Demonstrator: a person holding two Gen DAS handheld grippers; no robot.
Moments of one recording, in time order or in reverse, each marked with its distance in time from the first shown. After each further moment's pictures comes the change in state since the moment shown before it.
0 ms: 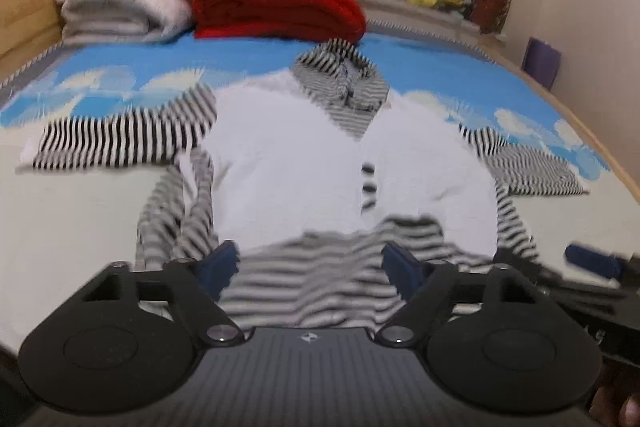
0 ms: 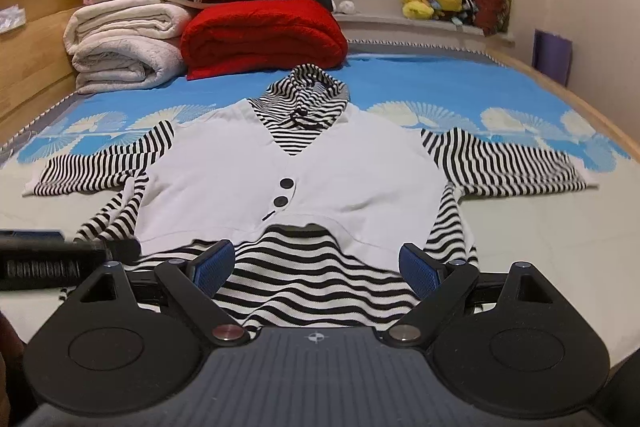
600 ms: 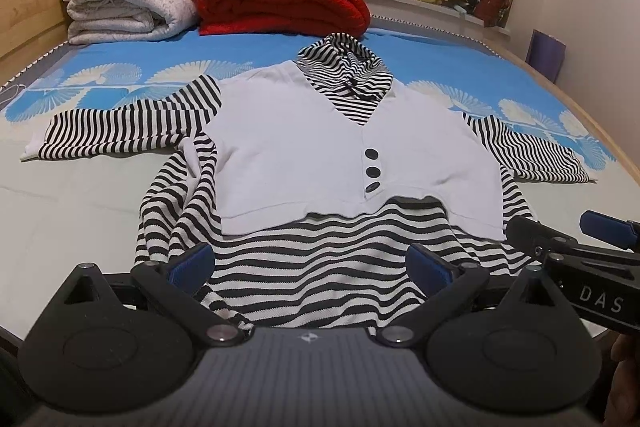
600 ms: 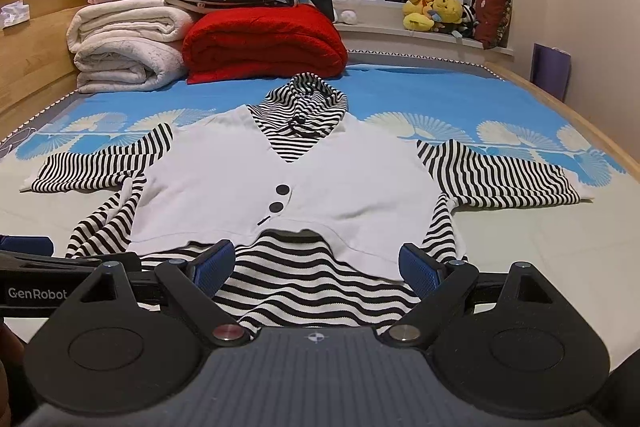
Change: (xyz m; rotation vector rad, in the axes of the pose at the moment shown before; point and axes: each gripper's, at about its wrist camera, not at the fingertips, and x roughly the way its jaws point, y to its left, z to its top) left arm 0.005 -0.007 -0.028 -0.003 0.019 0.031; right arm -0.006 -0.001 -0.005 -0.043 -0.060 -0.007
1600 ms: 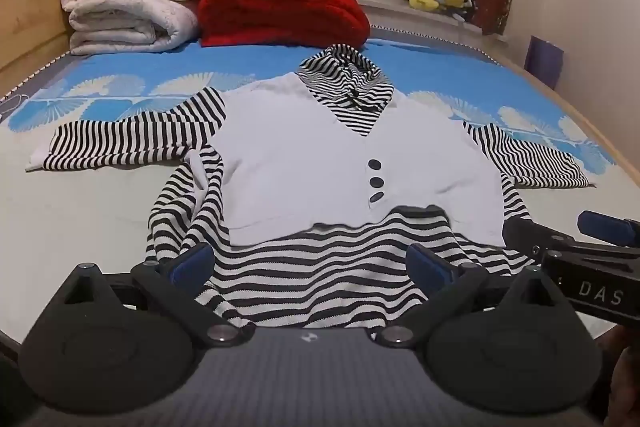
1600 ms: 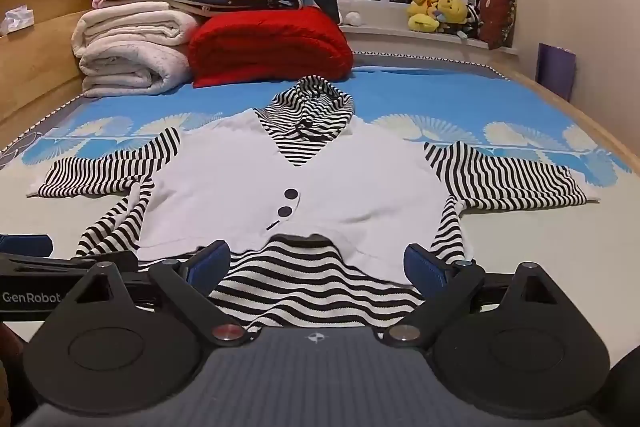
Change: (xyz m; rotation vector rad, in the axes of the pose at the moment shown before) left arm -0.008 0.008 0.002 0.009 -0.029 -0.003; right arm -0.001 0.004 0.003 0.015 0.010 0.024
